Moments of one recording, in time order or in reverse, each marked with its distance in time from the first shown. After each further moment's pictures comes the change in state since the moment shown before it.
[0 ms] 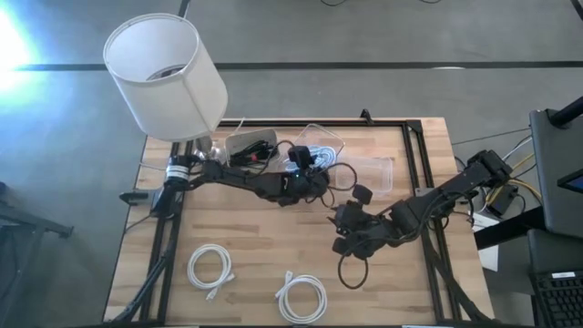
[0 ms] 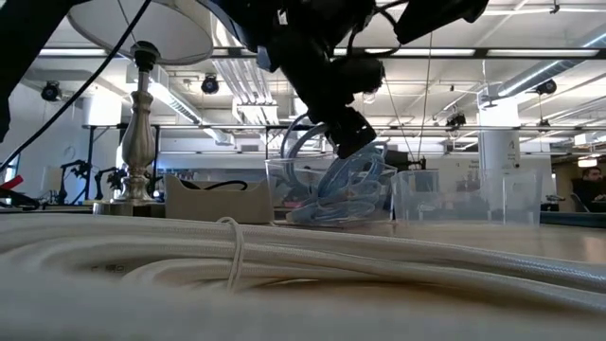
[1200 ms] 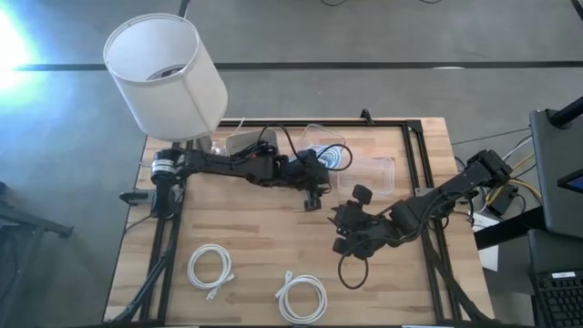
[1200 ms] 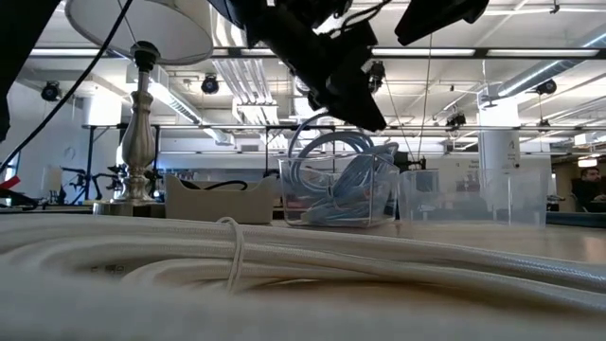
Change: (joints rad) left arm 0.068 -0.121 0.014 -0.169 0.809 -0.263; right arm 0.000 0.000 -0.003 -0.001 -0.004 -0.007
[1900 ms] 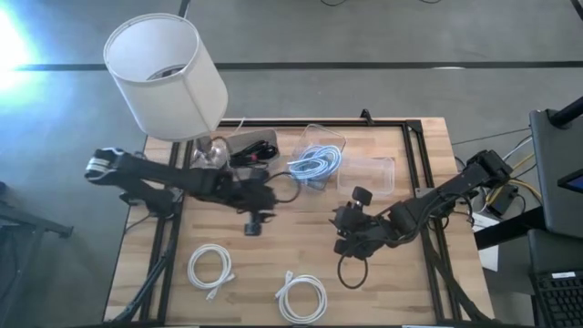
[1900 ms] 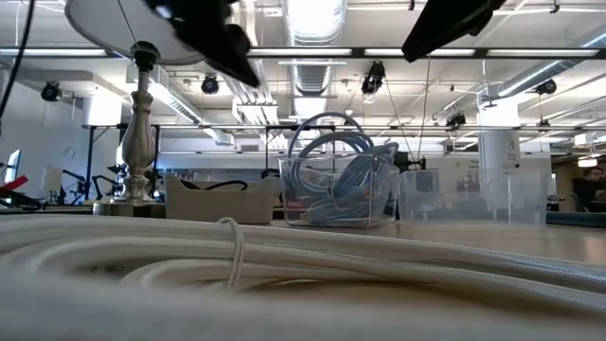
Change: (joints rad) left arm -0.202 -0.532 -0.405 -0.270 0.014 -0.075; right arm -0.003 0.000 -0.048 0.016 -0.031 0.003
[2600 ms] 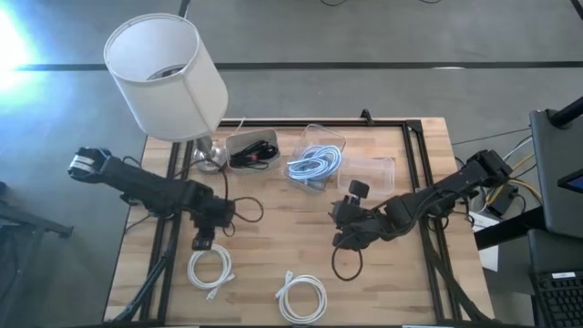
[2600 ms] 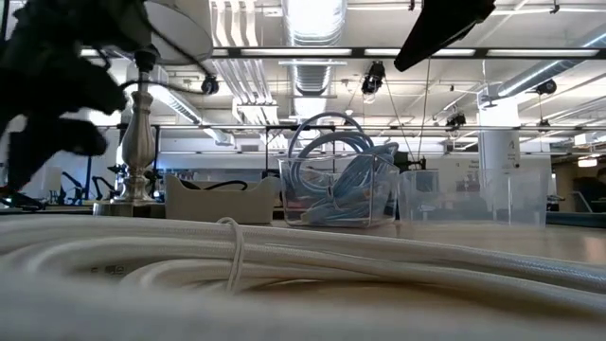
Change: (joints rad) left arm -0.084 -0.228 -0.437 -0.392 0.398 -0.292; right arm -0.061 0.000 -0.006 0.002 -0.003 -0.132
